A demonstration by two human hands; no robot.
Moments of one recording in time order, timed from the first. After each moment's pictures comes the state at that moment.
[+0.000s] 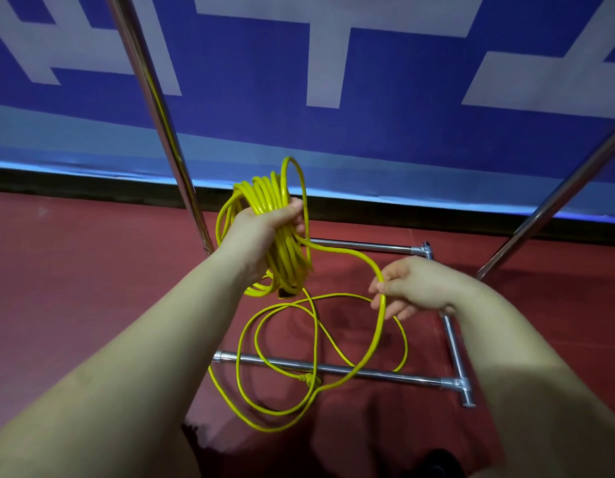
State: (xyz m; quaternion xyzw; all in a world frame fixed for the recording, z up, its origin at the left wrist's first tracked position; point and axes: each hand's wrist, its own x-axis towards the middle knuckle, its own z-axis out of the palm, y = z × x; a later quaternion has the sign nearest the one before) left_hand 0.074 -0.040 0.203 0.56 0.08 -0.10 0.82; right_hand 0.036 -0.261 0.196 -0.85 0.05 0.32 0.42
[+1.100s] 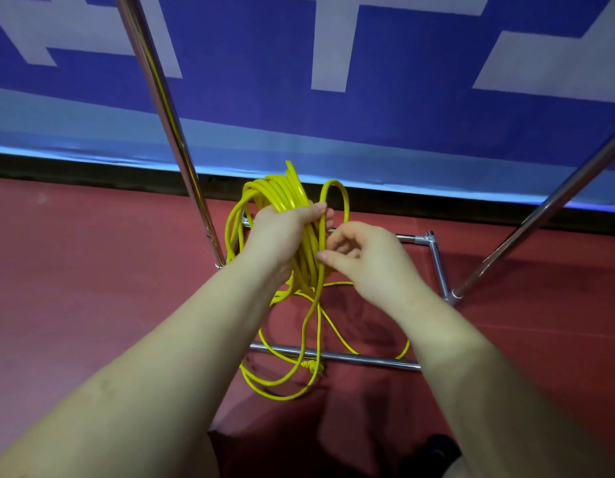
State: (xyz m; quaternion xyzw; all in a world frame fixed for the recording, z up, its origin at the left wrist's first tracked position) left_hand 0.056 -0.066 0.208 0.55 0.14 -0.09 0.82; right_hand 0.025 -0.185 0.198 -0.89 -0.05 0.01 0.46
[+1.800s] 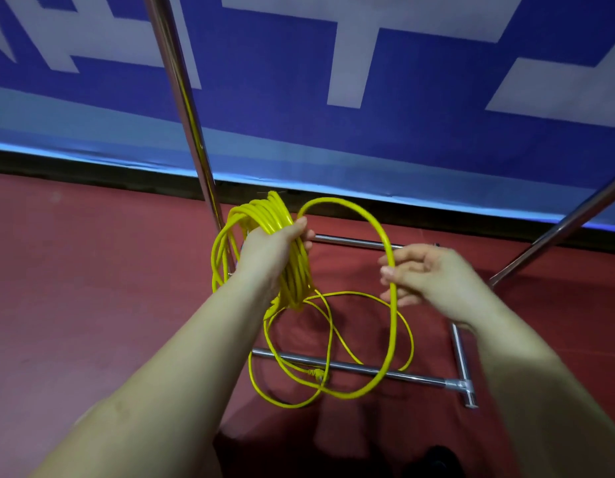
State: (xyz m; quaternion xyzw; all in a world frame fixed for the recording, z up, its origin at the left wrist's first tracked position) left_hand 0.067 -0.029 0.208 0.56 0.21 -0.07 0.80; right_hand 0.027 -0.233 0.223 -0.78 0.05 0.16 0.60
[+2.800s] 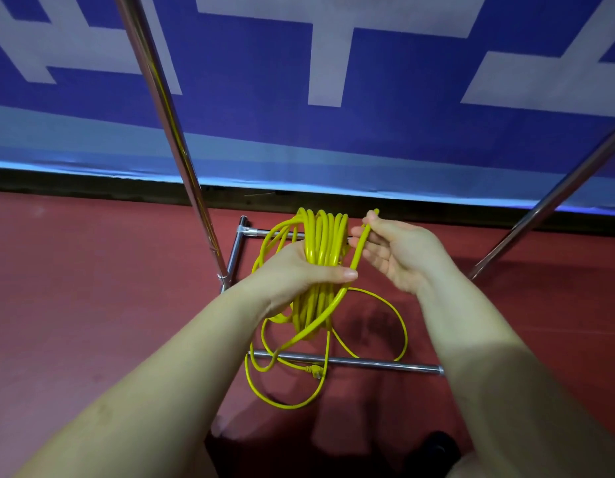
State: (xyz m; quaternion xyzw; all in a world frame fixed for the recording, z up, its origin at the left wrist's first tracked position) left_hand 0.039 -0.038 0.213 0.67 -0.07 -0.28 0.69; right_hand 0.047 -0.198 0.236 -0.57 0.21 0.10 0.79
